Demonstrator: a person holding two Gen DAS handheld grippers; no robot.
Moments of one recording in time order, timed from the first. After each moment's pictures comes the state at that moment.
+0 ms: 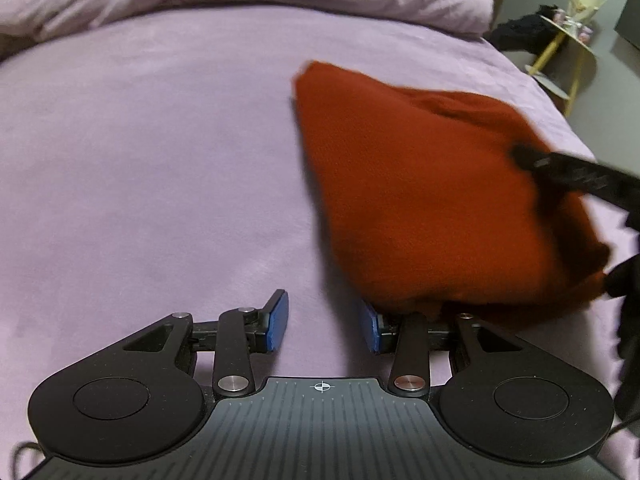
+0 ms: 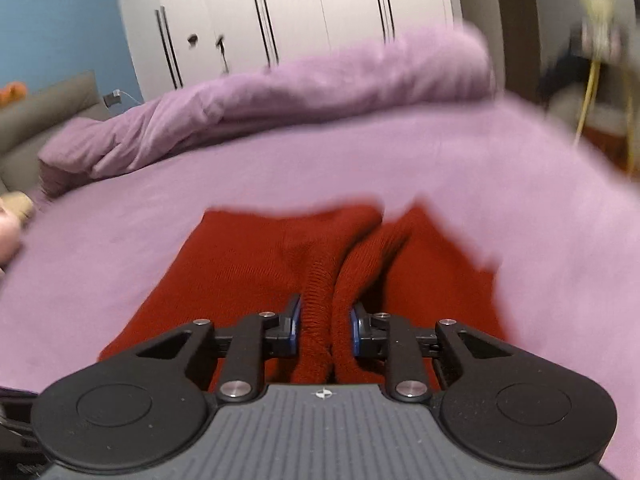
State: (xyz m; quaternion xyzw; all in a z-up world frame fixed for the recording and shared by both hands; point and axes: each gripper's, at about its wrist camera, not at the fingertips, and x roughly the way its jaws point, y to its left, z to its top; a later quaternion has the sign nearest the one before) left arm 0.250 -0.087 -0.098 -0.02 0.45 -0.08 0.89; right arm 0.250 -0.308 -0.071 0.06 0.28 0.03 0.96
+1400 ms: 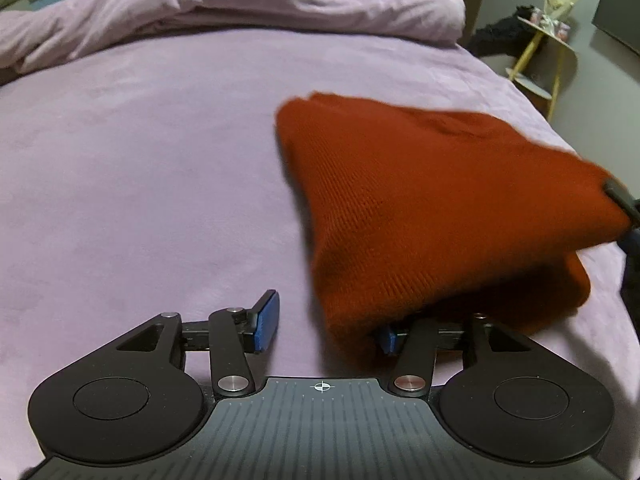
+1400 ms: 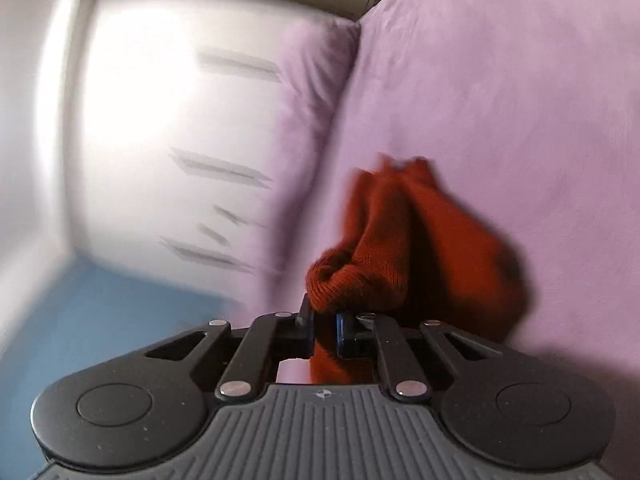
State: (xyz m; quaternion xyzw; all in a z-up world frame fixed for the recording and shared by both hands) left arm 0.246 -0.111 -0.093 -0.01 0.42 -0.10 0.90; right arm 0.161 -0.426 -0.155 0.64 0.16 0.10 0.74
